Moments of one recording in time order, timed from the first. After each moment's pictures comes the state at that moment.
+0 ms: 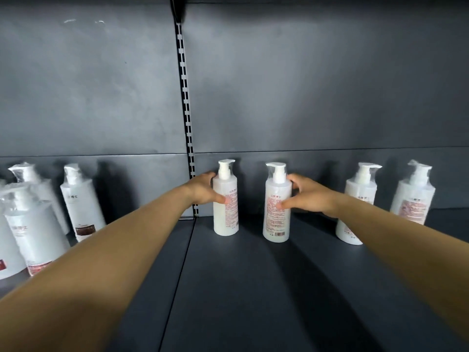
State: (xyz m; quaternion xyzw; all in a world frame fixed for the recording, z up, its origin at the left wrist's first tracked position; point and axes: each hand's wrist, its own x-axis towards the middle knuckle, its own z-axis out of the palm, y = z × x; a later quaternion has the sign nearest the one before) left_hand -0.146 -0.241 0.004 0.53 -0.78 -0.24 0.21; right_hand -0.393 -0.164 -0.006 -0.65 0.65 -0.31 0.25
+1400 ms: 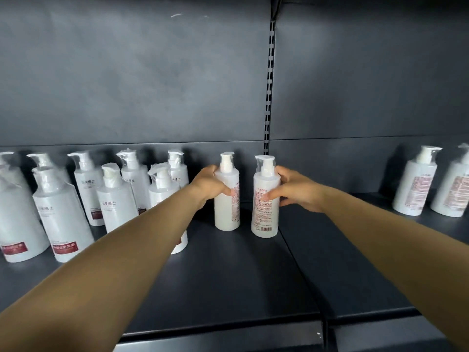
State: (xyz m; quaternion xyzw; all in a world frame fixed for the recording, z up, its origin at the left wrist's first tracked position) left_hand 0.053 -0.236 -0.012 0.51 -0.70 -0.36 0.34; right_hand -0.146 -0.160 -0.011 -0.61 0.59 -0.38 0.36
